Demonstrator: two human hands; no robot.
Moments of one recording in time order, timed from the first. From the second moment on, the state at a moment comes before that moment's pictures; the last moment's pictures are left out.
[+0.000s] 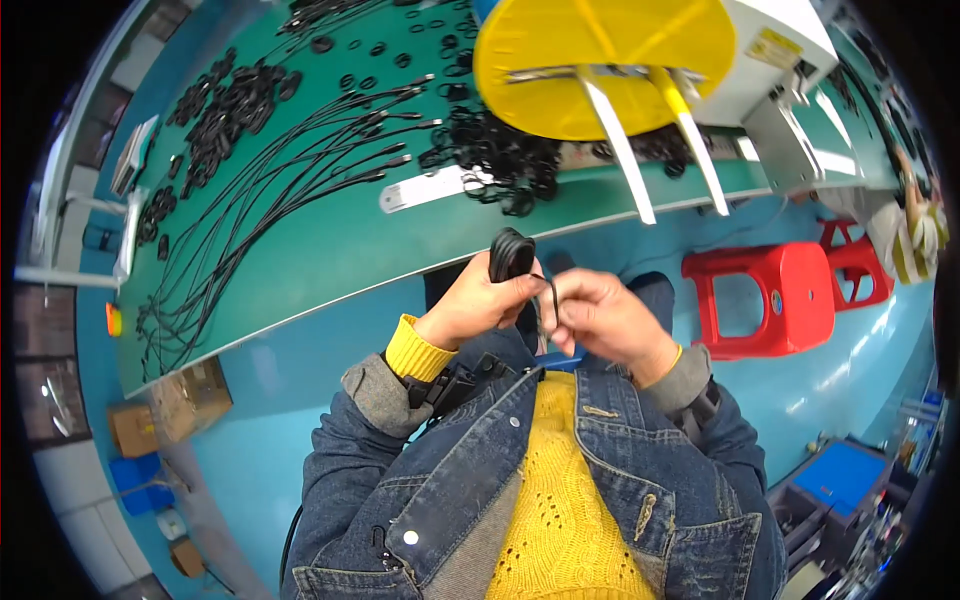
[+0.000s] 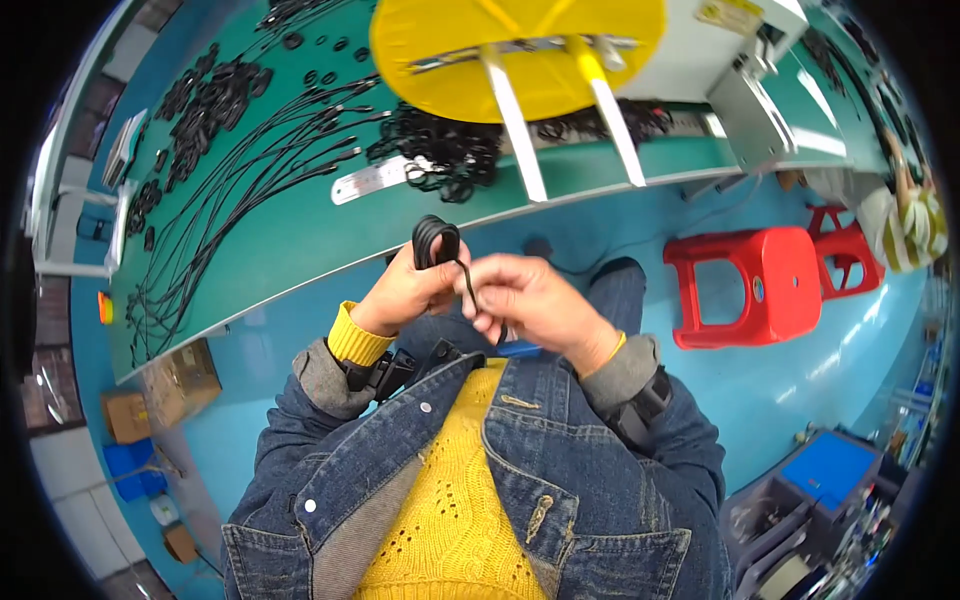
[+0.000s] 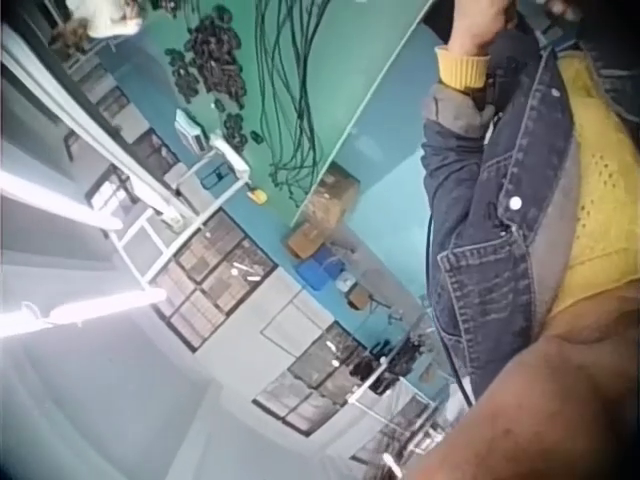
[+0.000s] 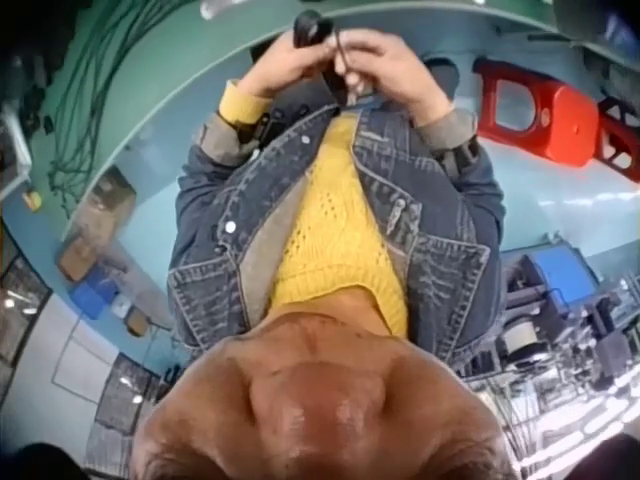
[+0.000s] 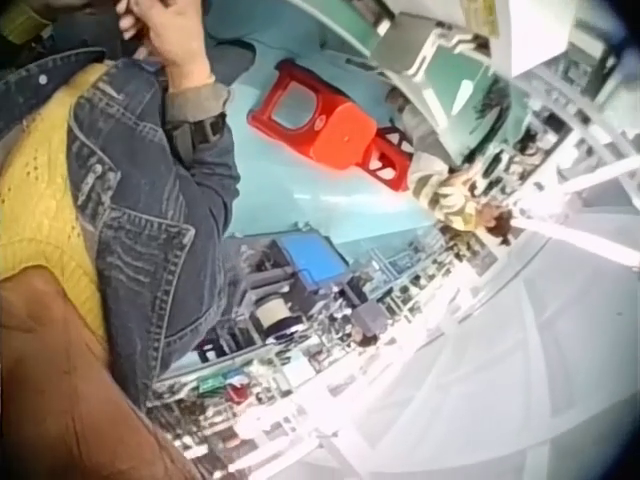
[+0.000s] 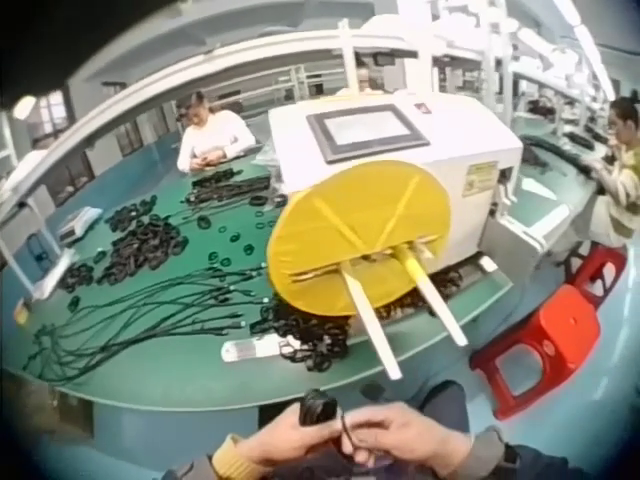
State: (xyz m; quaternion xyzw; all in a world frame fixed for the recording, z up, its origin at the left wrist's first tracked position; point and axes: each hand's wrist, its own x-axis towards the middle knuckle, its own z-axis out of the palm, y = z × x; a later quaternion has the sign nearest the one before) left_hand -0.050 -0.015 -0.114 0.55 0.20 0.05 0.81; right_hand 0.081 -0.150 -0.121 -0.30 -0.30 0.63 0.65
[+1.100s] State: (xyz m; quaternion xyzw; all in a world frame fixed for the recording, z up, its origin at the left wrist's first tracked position) left_hand -0.026 -0.036 -0.093 0.41 0.19 -0.10 0.89; right_hand 0.127 -0.170 -0.135 -0.63 -0.49 0.34 0.50
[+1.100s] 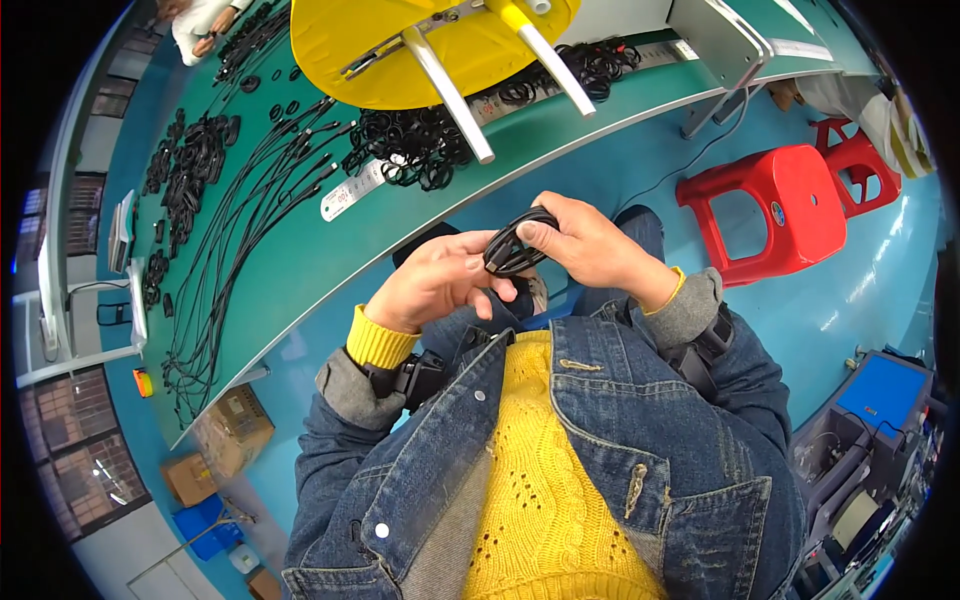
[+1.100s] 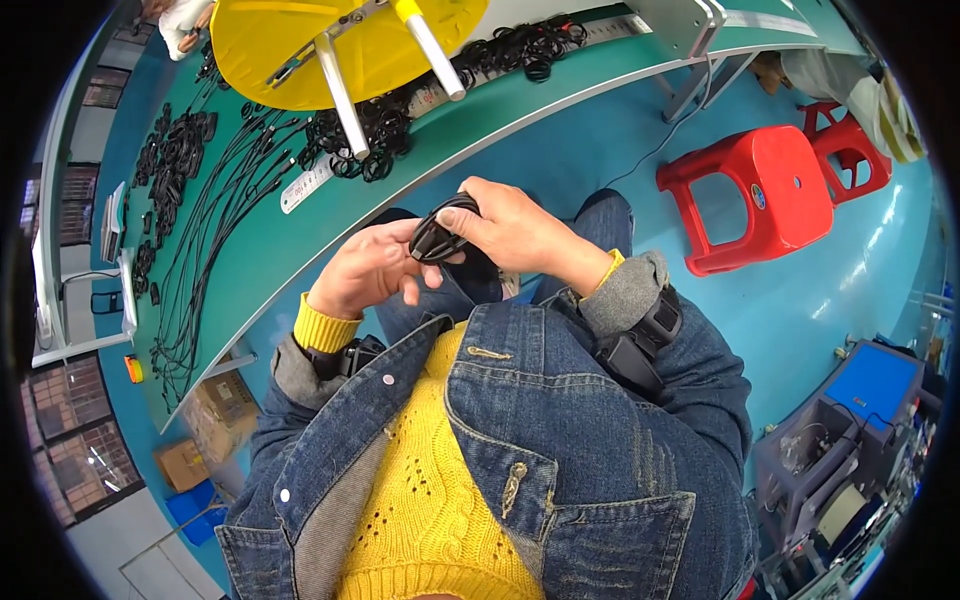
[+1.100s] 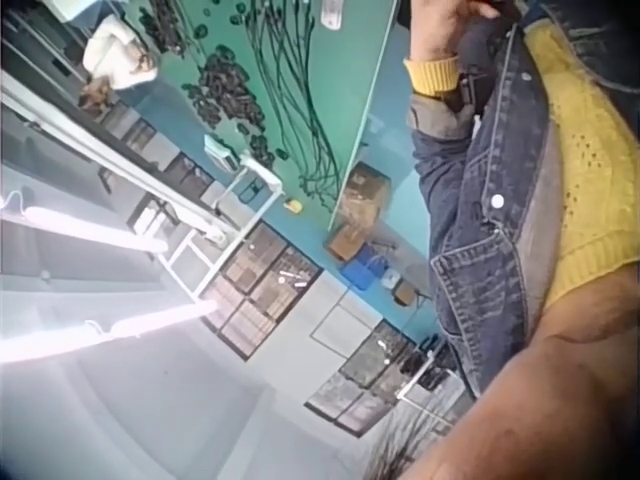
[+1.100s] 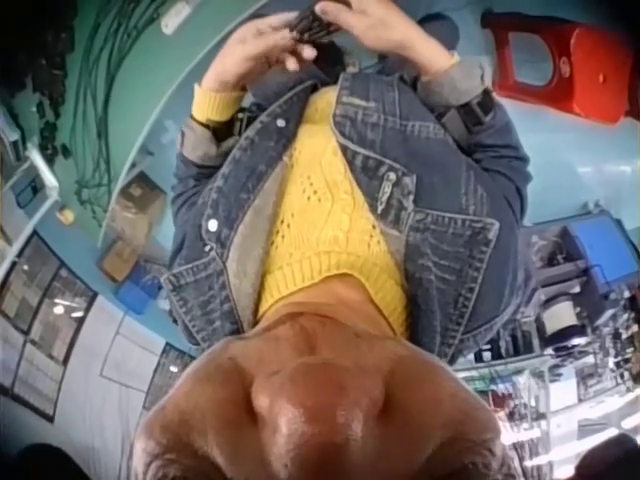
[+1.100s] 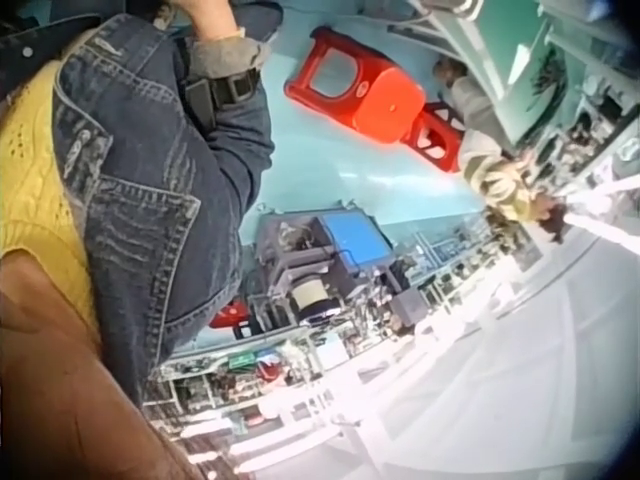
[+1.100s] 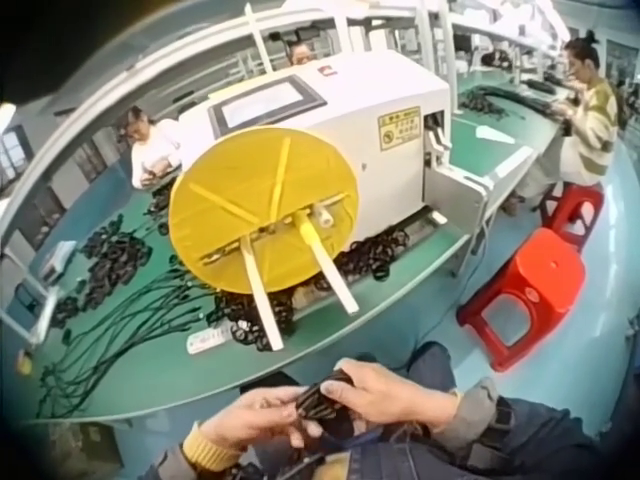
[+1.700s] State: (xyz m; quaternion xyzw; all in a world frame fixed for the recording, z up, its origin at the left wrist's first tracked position) left_hand -0.029 -0.037 -0.099 0.60 0.22 -0.20 0.74; right_hand 0.118 -0.167 -0.128 -0.57 -0.59 0.35 0.46
